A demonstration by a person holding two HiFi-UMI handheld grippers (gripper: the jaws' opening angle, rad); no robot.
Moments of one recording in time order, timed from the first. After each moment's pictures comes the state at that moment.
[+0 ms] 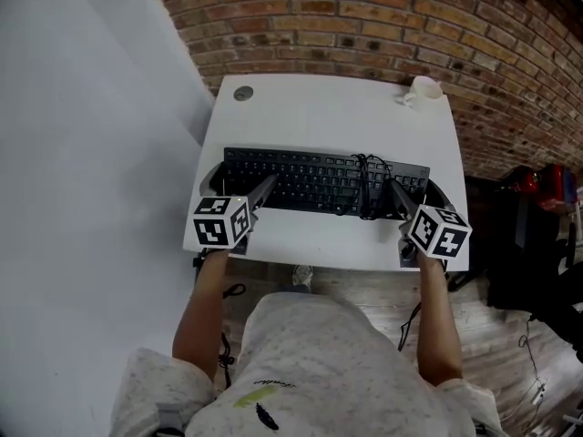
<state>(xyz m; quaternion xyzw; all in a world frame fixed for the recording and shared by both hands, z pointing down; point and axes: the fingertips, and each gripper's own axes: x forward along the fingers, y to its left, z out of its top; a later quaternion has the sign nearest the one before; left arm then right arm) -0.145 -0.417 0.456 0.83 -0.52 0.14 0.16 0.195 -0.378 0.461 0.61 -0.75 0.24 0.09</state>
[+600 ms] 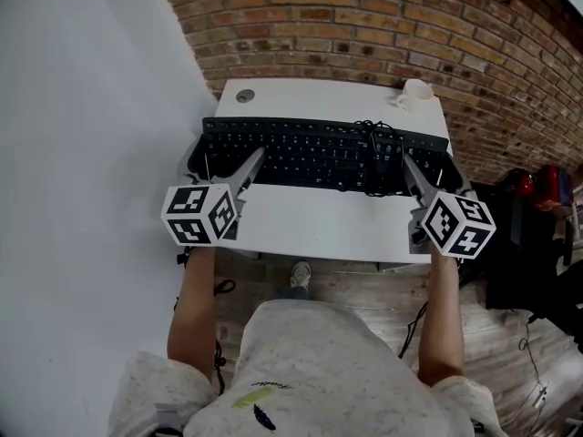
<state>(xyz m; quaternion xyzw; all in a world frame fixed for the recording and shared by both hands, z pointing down) -0.147 -0.380 0.326 0.84 -0.54 0.04 0.05 0.193 -0.346 0.332 0.62 -0.78 0.12 0.02</state>
